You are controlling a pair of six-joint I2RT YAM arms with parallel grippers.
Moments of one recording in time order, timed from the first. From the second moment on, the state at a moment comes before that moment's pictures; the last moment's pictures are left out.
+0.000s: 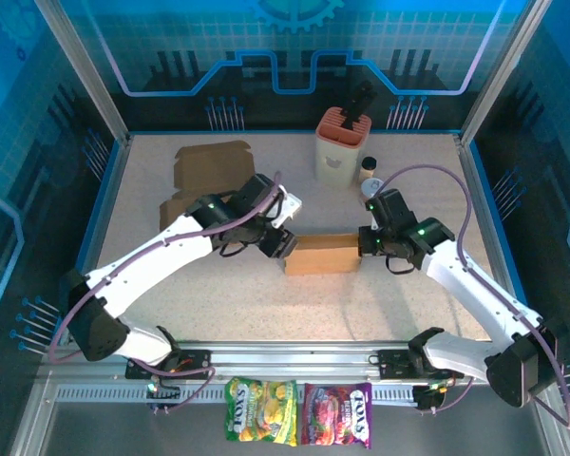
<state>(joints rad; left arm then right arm) -0.74 1.43 1.37 -0.93 0.08 -0.13 0.48 1.15 1.00 -0.87 0.08 0.42</state>
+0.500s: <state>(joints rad) -0.62 1.42 1.32 -0.99 0.16 -0.16 0.49 1.18 1.04 -0.91 0.08 0.44</state>
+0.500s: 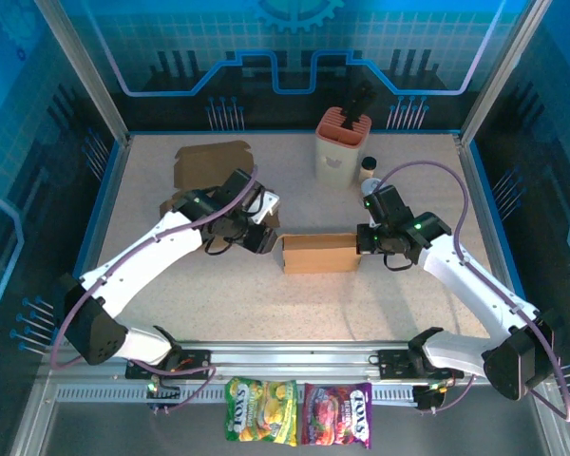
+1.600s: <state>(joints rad) -0.62 1.58 1.39 -0.95 0.18 0.03 0.48 1.20 1.04 -0.91 0.08 0.44</state>
